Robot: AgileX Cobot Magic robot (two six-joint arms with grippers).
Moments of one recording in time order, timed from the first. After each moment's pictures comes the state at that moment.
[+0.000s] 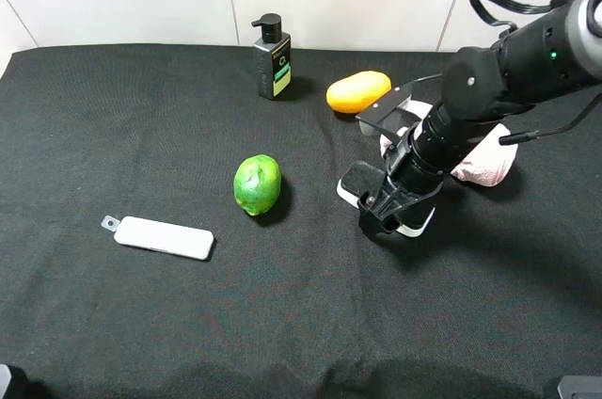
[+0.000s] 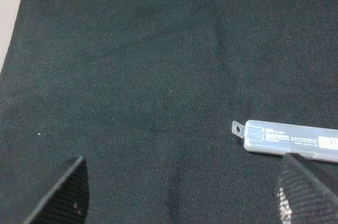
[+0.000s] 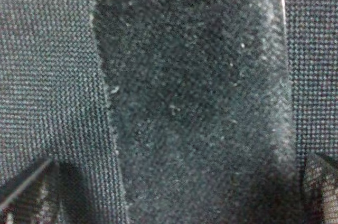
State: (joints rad) left arm 0.06 0.00 -0.49 0.00 1.06 0.09; right arm 0.54 1.87 -0.81 0.25 0.44 -0.45
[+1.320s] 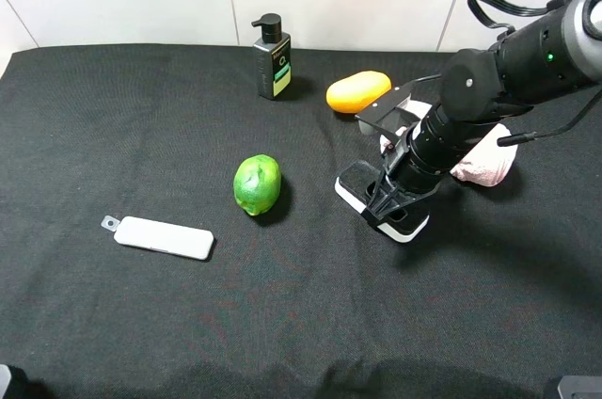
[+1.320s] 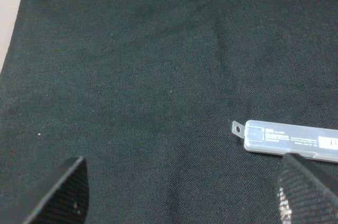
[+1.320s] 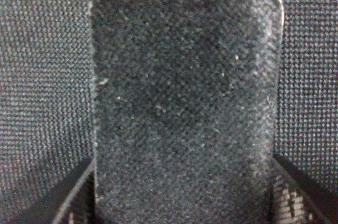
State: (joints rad) left arm 0.06 0.00 -0.49 0.00 1.06 0.09; right arm 0.54 1.87 -0.81 0.26 0.42 -0.45
